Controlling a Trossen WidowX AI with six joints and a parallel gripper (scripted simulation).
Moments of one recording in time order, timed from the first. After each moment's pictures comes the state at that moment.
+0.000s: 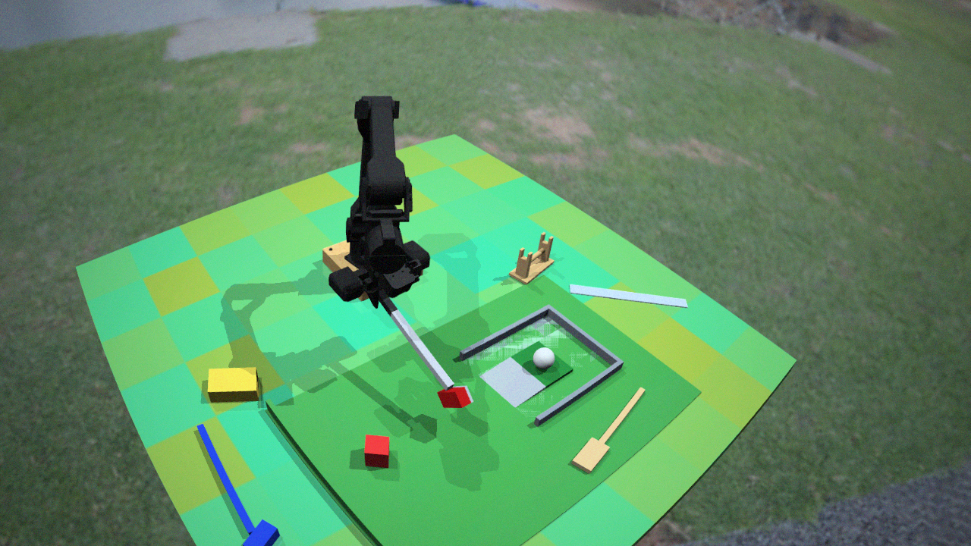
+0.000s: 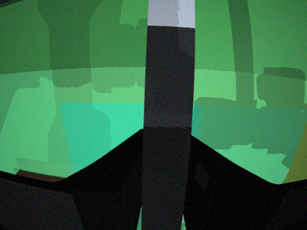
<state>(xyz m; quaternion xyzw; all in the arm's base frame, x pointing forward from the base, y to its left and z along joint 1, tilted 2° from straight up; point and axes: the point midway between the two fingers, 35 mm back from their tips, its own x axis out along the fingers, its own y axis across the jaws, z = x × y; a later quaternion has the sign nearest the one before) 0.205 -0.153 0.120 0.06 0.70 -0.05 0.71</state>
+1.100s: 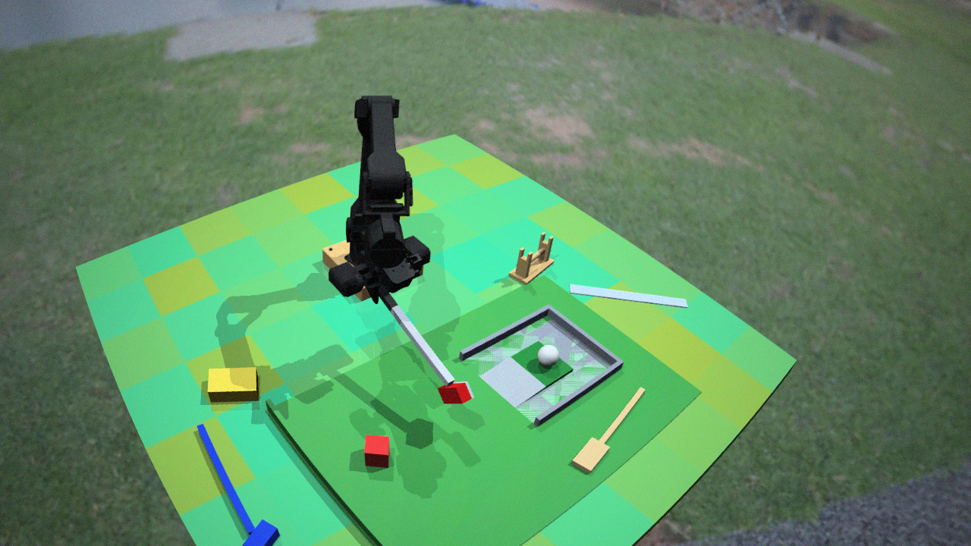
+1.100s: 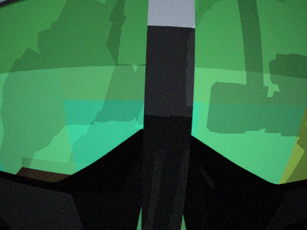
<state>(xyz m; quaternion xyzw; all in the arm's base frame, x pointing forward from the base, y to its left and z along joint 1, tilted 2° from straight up) 0.205 -0.152 0.130 0.06 0.70 -0.05 0.71</state>
